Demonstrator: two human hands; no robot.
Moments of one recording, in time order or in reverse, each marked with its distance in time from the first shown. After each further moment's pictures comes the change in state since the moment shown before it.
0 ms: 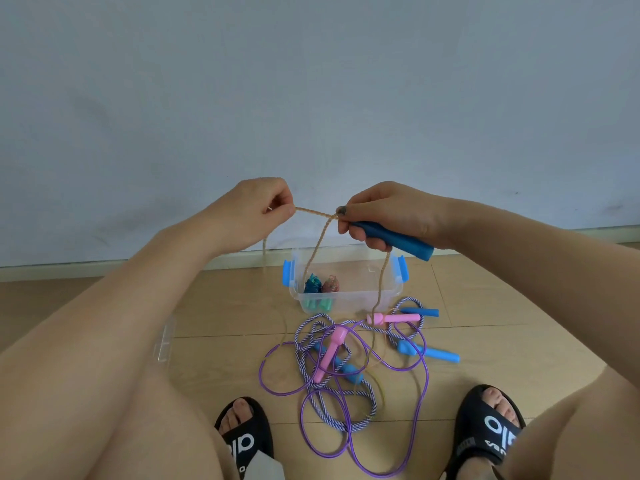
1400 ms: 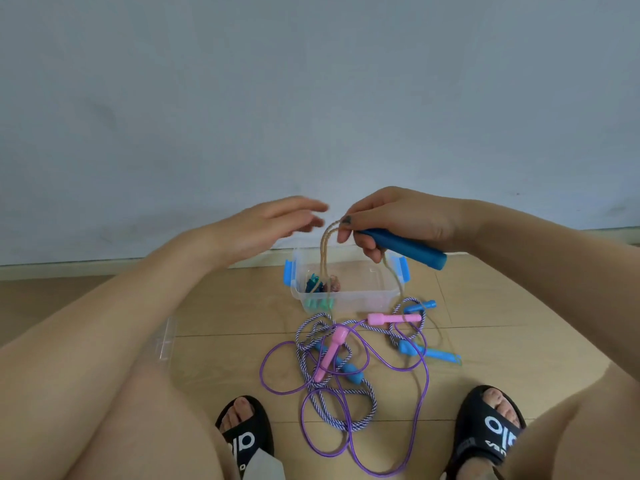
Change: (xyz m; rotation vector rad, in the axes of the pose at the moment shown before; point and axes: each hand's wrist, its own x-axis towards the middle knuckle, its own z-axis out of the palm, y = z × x) left_hand -0.013 0.011 0.012 -0.484 -0.286 -0.087; right_hand -0.008 0.000 0.002 0.024 -0.093 -0.050
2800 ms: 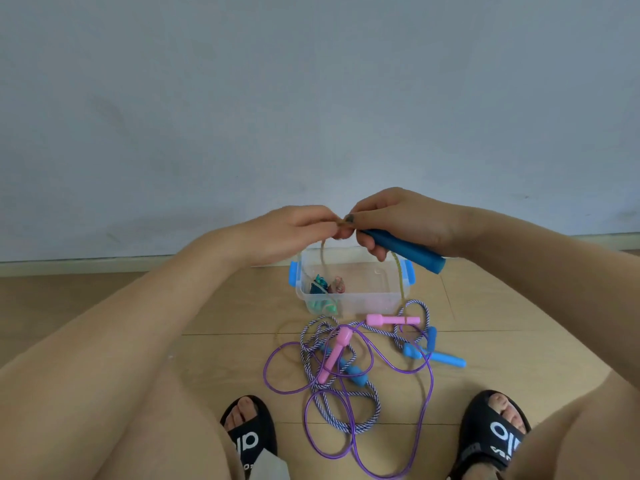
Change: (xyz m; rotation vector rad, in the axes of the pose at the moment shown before) left_hand 0.007 0.010 0.012 0.167 -0.009 0.011; right_hand 0.008 0.001 0.005 -0.033 0.102 0.011
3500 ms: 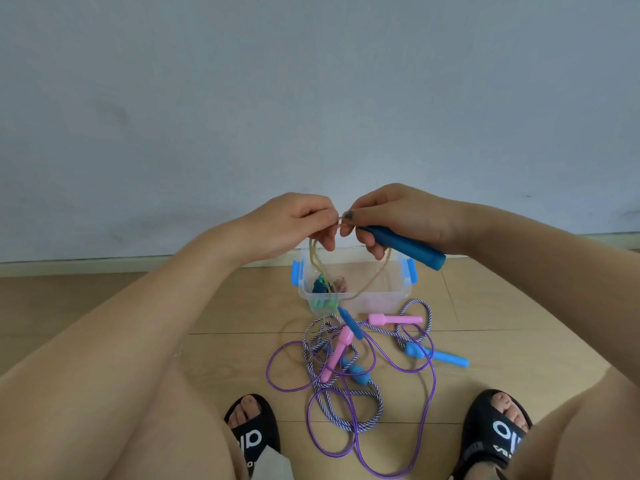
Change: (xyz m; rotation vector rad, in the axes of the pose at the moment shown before) left_hand -0.007 0.015 -0.002 -0.093 0.050 0.108; right_hand -0.004 -0.008 0.002 0.036 -0.016 -0.032
